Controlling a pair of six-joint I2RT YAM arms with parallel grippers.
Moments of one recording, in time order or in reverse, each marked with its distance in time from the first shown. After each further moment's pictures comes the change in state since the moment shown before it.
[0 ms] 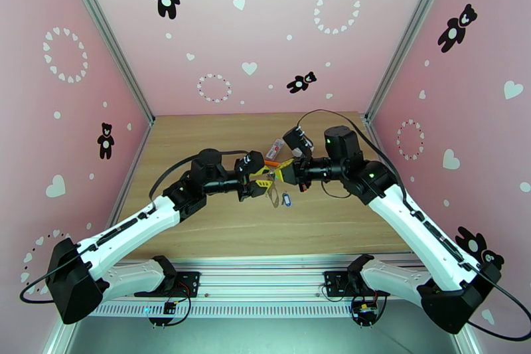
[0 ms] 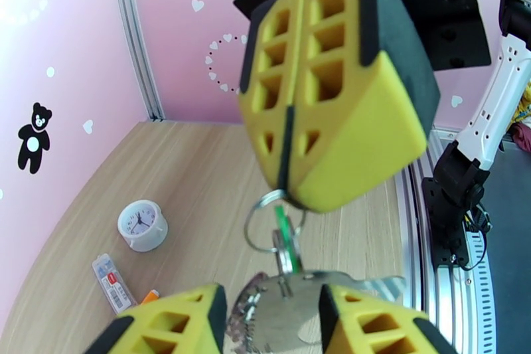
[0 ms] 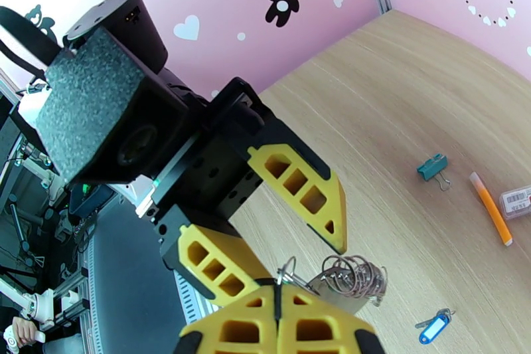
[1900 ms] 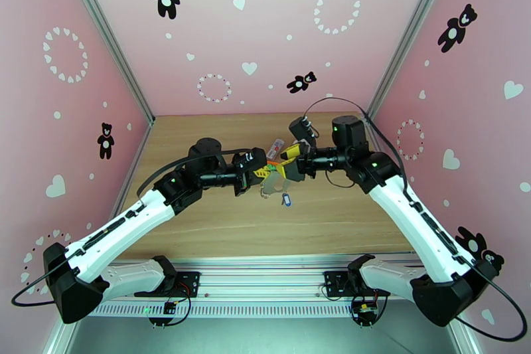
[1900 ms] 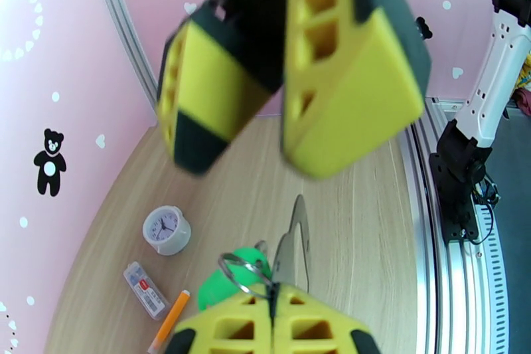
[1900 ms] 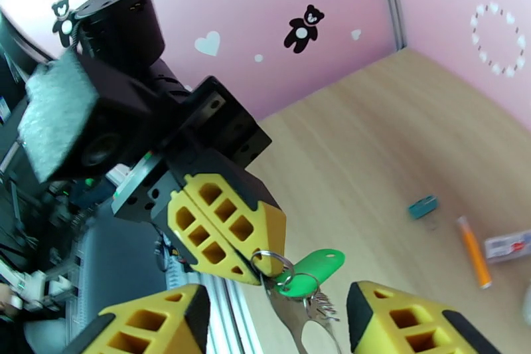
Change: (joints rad) left arm -0.006 0.003 0.203 -0.304 -0.021 0.182; right arm -0.109 0.081 0.058 0.005 -0.190 -0.096
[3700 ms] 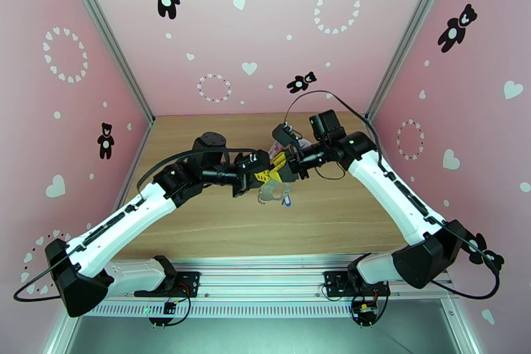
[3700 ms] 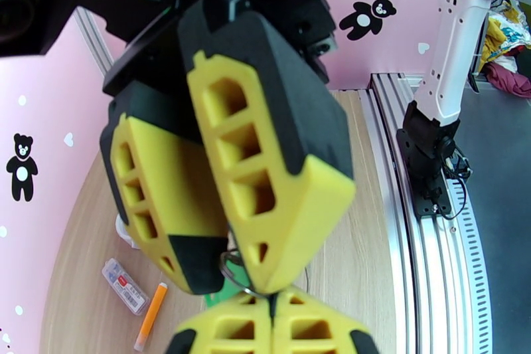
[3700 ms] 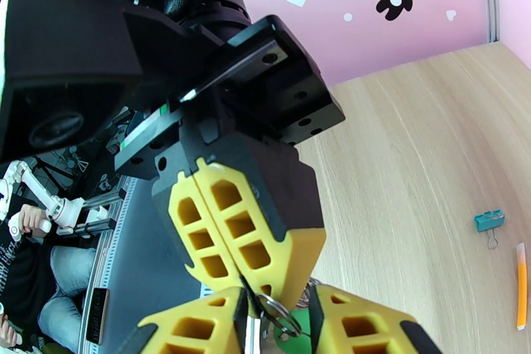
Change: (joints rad) left arm 0.002 0.050 0.117 -0.203 0.082 0.073; right arm 0.032 0.214 0.207 -0.336 -0.200 -0.423
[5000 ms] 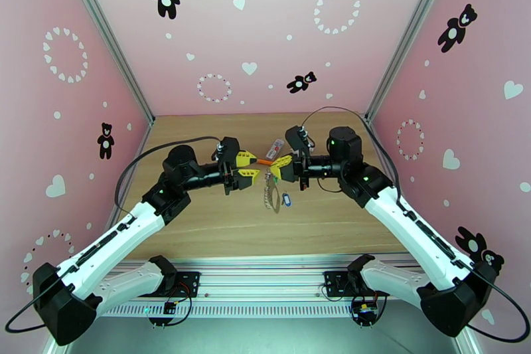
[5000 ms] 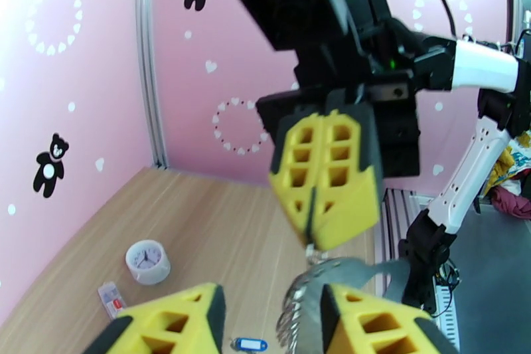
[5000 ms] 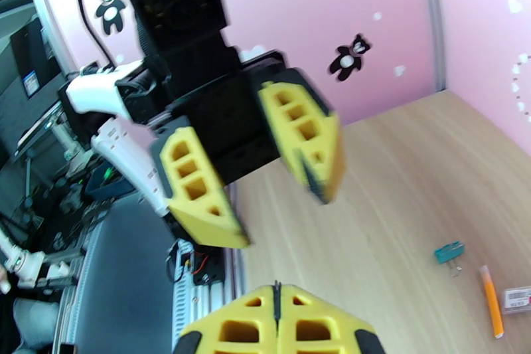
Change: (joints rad) left arm 0.129 -0.171 -0.328 0.627 0.105 -0.496; right arm 0.039 -0.322 -0.414 0.717 0.220 0.499
